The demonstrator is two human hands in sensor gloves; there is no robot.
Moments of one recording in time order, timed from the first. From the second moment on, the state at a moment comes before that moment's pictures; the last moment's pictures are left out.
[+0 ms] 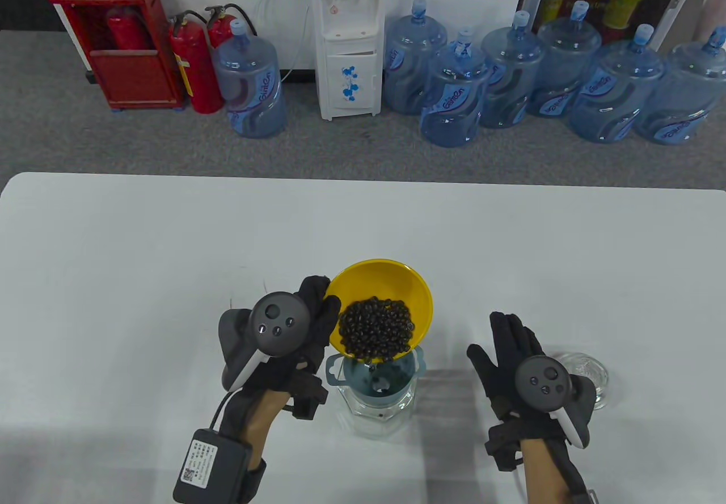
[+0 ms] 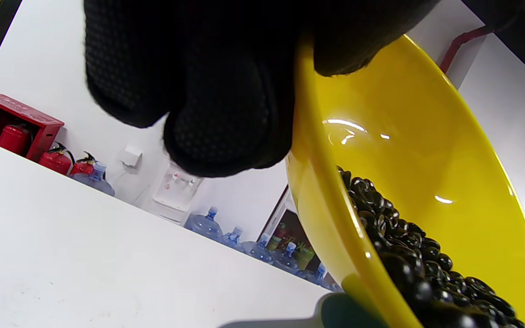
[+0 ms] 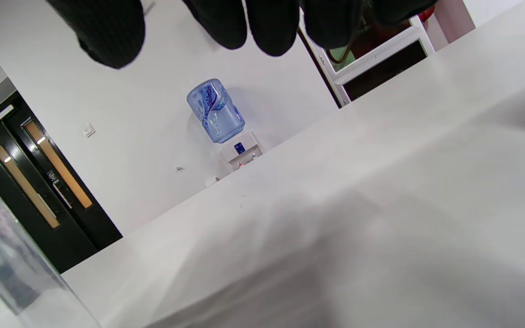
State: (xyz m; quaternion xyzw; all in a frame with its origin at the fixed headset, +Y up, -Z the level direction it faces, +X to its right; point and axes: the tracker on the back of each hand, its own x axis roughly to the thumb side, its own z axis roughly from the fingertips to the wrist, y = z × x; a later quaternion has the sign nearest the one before) left_hand -0.141 -0.586 -0.286 0.08 -0.09 0.25 0.96; right_hand 0.223 -0.724 -0.259 -0.02 -0.06 0.96 0.28
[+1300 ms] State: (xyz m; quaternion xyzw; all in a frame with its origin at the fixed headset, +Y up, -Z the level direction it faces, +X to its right) left_hand -0.137 -0.582 -0.277 0.12 -0.10 0.22 0.96; right_hand 0.223 -0.724 -0.258 -0.02 -0.06 0.96 0.28
